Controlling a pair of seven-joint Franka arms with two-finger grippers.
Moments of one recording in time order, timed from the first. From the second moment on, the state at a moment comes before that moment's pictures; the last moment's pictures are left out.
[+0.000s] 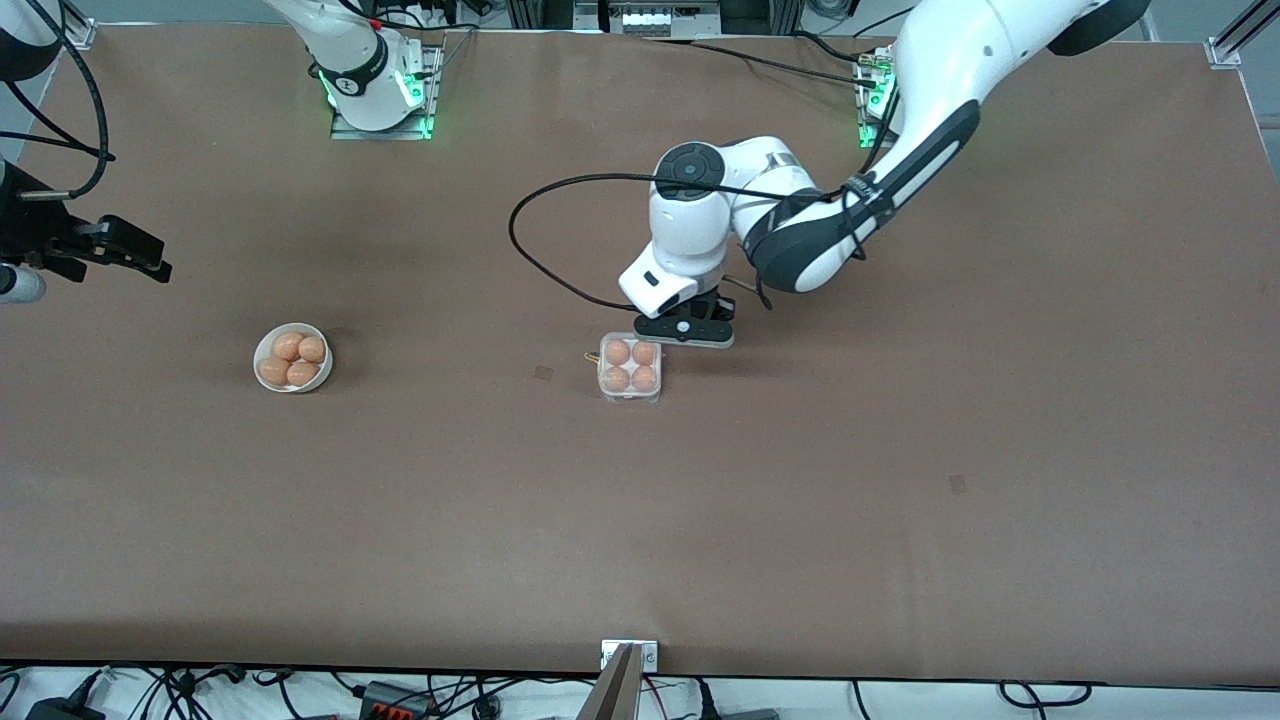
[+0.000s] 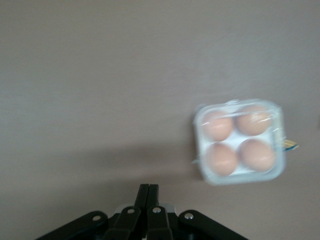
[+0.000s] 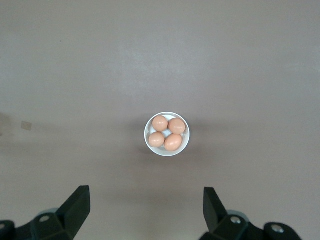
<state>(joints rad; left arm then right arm) 0.03 0.71 -0.93 -1.62 0.71 1.98 -0.95 0.00 0.04 -0.04 -1.63 0.00 1.67 -0.05</state>
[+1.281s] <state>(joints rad) 0.68 0.69 -1.28 -1.38 0.67 1.39 -0.15 0.00 0.04 -0.05 -1.63 0.00 1.67 -0.05</state>
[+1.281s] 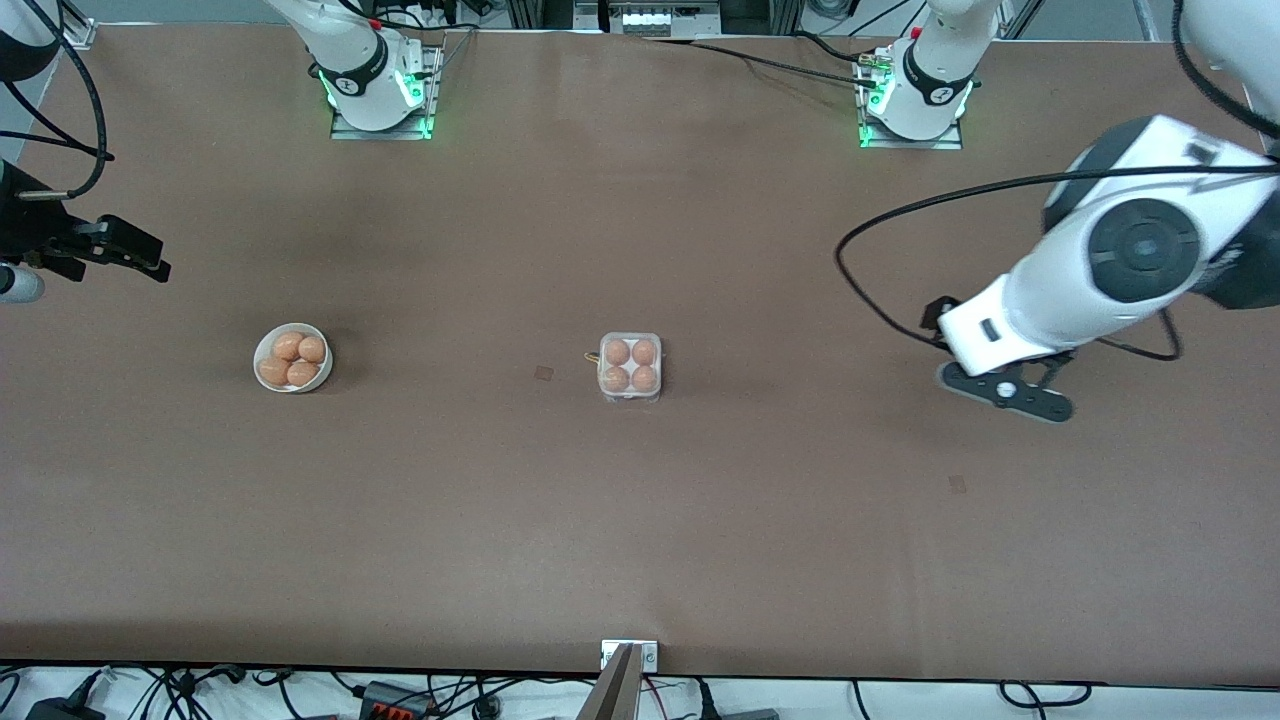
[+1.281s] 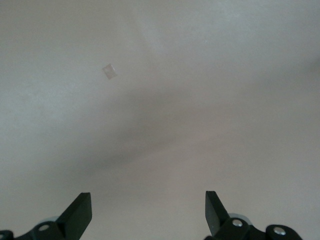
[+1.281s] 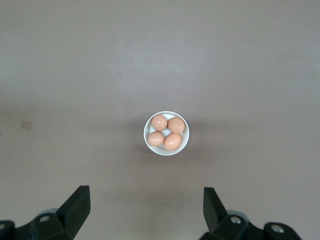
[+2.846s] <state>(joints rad) 0.00 -0.01 -0.06 -1.70 0.01 1.64 -0.04 0.00 0.04 -0.05 -1.63 0.00 1.65 -0.05</state>
